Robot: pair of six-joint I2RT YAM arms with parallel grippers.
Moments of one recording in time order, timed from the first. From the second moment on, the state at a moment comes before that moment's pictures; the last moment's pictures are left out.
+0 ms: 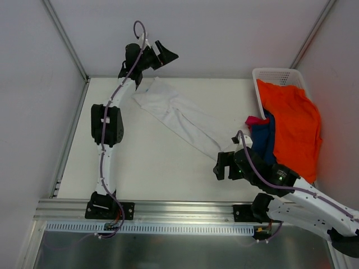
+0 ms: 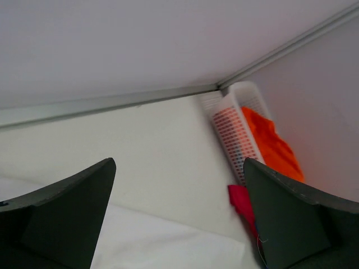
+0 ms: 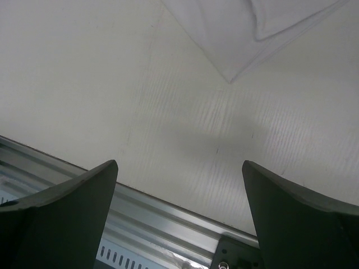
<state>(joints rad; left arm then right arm) -0.18 2.45 2.19 0.13 0.59 -0.77 0.99 0.66 0.74 -0.87 0.34 0.66</state>
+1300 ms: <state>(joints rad) -0.89 2.17 1.40 0.12 0.19 -0.67 0.99 0.22 0.78 -1.18 0.44 0.79</state>
